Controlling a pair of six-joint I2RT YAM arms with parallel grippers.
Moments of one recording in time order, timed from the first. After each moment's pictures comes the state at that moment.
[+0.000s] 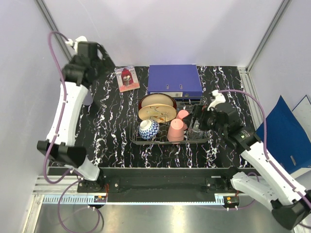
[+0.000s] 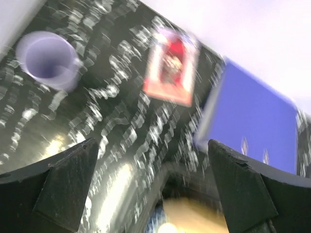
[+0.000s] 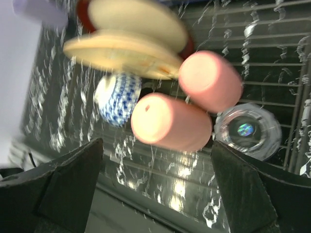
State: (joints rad) left arm -0.12 1.65 2.05 -1.02 -0.31 -0.61; right arm 0.48 0.84 0.87 -0.48 -0.06 0.61
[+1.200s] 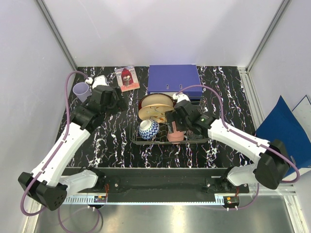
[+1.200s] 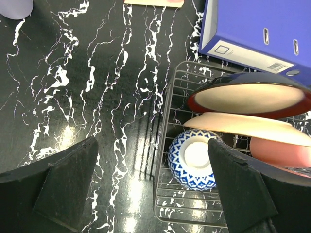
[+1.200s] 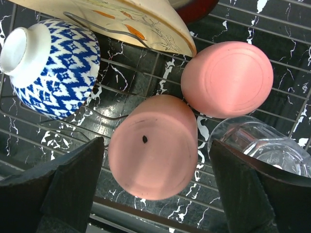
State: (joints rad) left arm -0.46 1.09 1.21 -0.79 -0.36 -0.60; right arm 0.80 1.35 1.05 -0.53 0.22 0.41
